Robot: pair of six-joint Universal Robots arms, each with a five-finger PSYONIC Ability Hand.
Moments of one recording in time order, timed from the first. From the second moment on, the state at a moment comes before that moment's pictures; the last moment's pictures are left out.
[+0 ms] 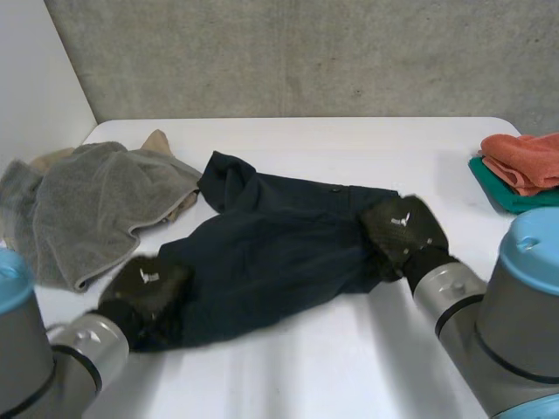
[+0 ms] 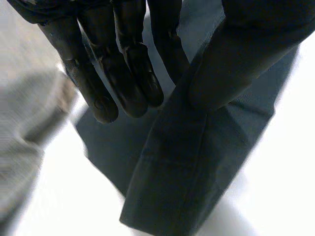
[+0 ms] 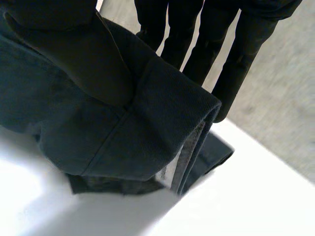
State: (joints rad) left arm 4.32 -1.64 -2.03 3.26 -1.48 3.48; right arm 2.09 -1.35 1.79 -0.25 1.54 2.83; left_hand 1.15 1.19 1.19 1.20 0.99; right_hand 1.13 1.18 1.19 1.20 1.00
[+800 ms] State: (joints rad) left arm 4.33 -2.06 -0.76 3.30 -1.49 3.51; right arm 2.01 -1.18 0.91 0.07 1.64 2.70; left_hand 1.15 1.20 1.19 1.20 0.99; right_hand 1.13 1.18 1.19 1.20 1.01
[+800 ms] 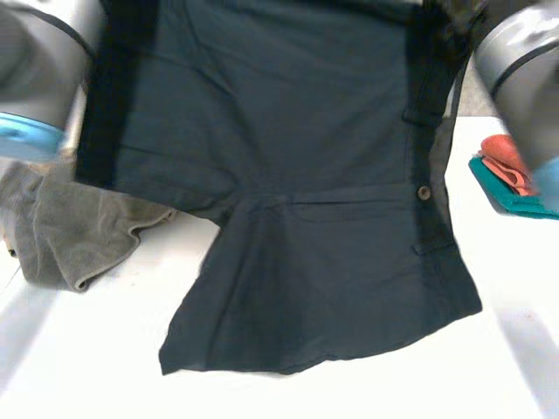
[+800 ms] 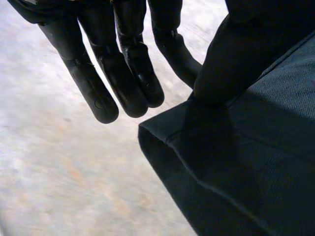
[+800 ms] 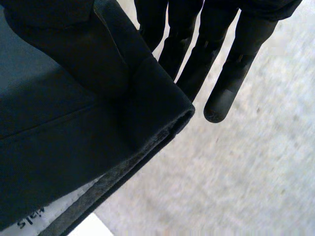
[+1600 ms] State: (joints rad) left arm 4.19 -1.94 -1.45 3.21 -1.61 3.41; right arm 1.92 -1.15 1.51 0.05 1.46 2.53; left_hand 0.21 0.23 0.23 0.23 0.05; right_hand 0.23 0.21 0.22 0.22 0.05
